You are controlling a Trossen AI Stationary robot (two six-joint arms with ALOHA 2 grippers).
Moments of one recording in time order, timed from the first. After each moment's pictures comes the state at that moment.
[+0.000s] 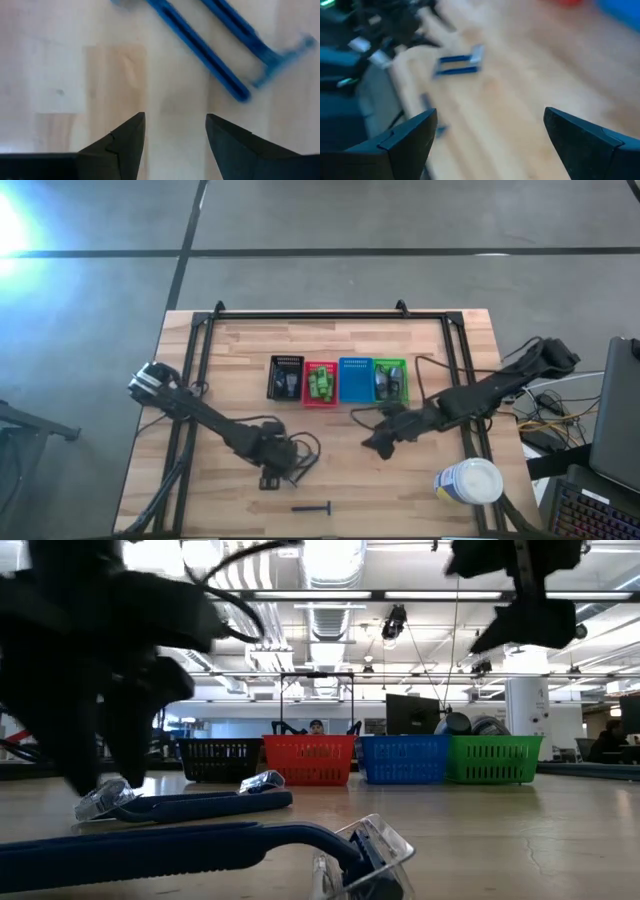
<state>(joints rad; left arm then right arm) -0.49 1.74 1.06 -0.61 -0.09 -0.48 0.41 1.29 0.85 -0.35 0.21 1.20</state>
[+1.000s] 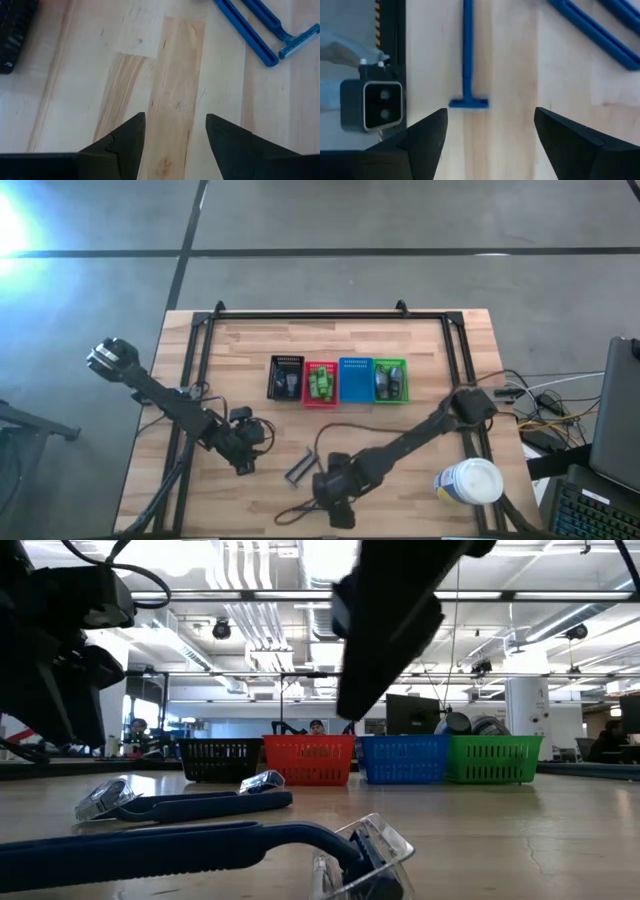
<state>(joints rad) -0.59 1.27 0.62 -0.41 -0.32 -0.71 0.50 2.19 1.79 -0.74 -0.04 0.57</state>
